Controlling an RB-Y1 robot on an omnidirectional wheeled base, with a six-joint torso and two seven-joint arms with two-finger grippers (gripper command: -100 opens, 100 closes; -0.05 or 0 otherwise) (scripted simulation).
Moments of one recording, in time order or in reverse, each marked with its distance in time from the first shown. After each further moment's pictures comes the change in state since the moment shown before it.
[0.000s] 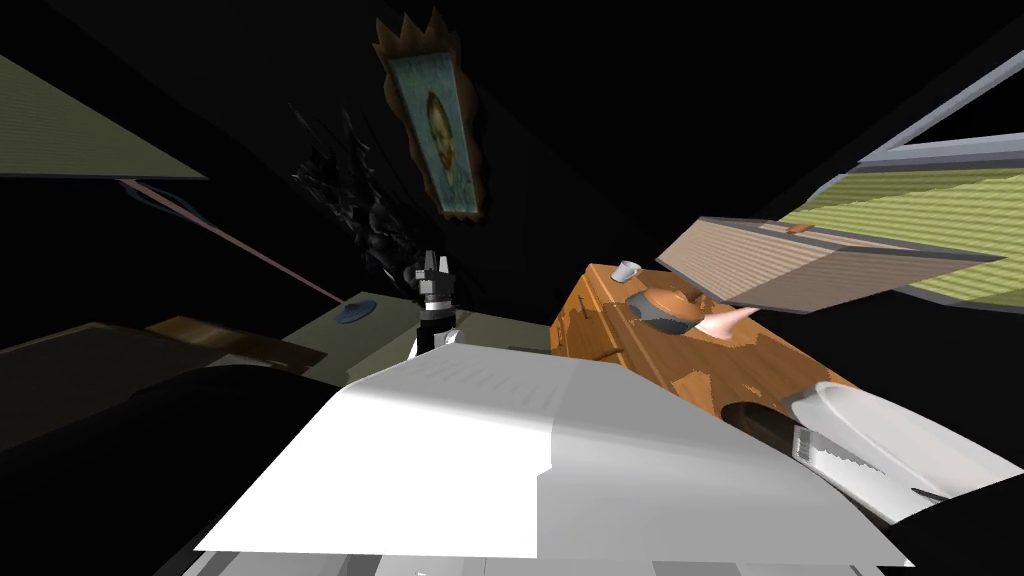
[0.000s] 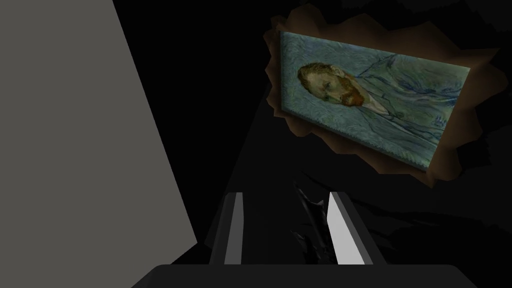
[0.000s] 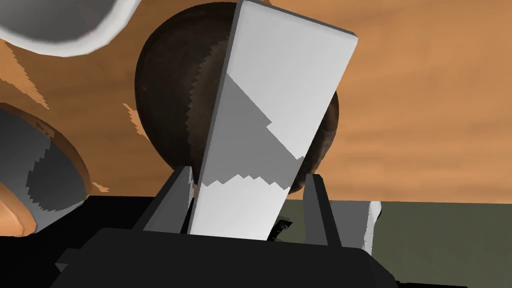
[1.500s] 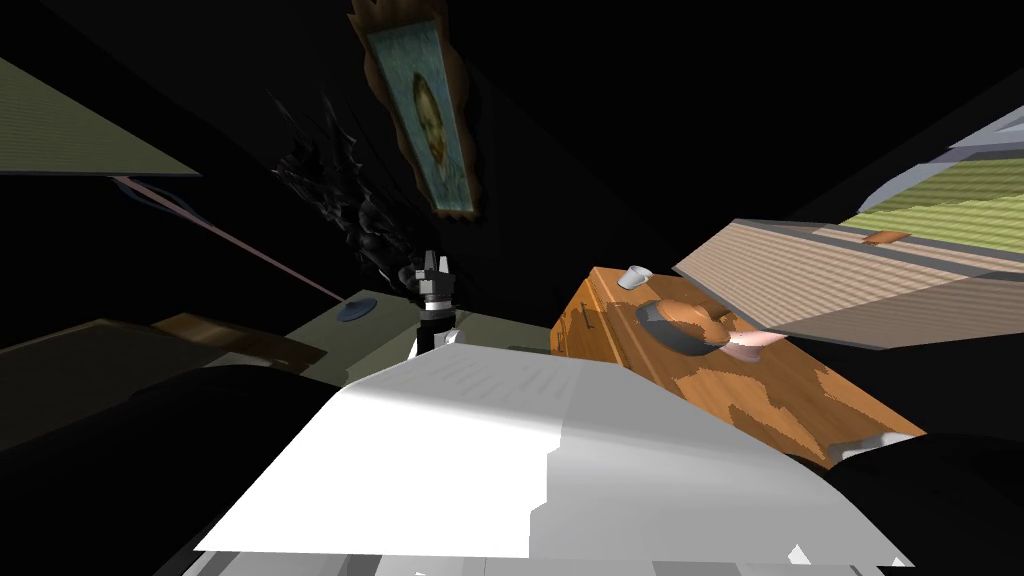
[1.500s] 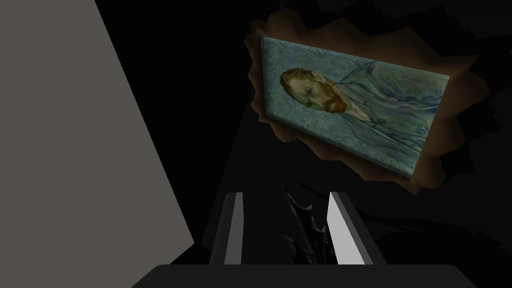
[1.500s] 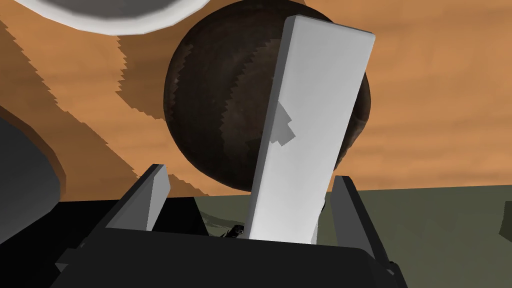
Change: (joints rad) left arm 0.000 0.000 0.000 0.000 0.000 0.000 0.000; right arm 0.143 0.035 -0.086 -0.041 0.012 -0.092 0.067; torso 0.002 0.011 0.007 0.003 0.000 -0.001
